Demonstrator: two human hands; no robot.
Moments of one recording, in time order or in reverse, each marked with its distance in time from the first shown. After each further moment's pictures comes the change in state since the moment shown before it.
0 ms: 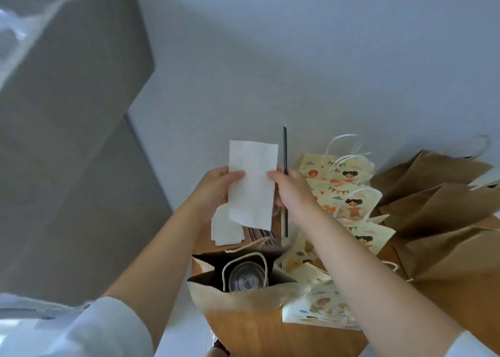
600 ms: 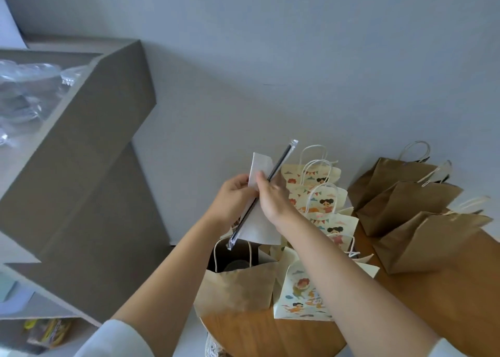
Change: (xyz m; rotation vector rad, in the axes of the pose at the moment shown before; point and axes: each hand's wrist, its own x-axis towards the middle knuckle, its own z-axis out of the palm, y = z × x) left_hand -0.109 0.014 0.063 0.115 -0.148 0.315; right_hand -0.082 -0.004 -0.005 -0.328 0.115 -0.201
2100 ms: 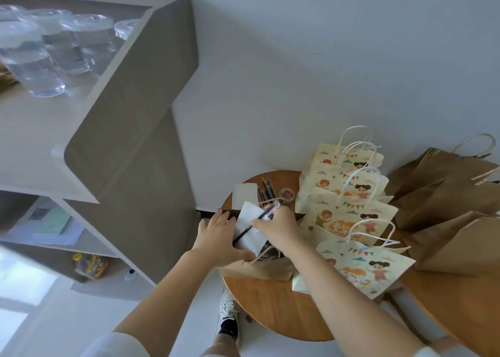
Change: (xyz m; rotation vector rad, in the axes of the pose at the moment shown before) left_hand -0.073 -0.123 -0.067 1.290 -0.085 -0.311; right_hand -0.044 0.069 0.060 -0.237 -0.249 0.051
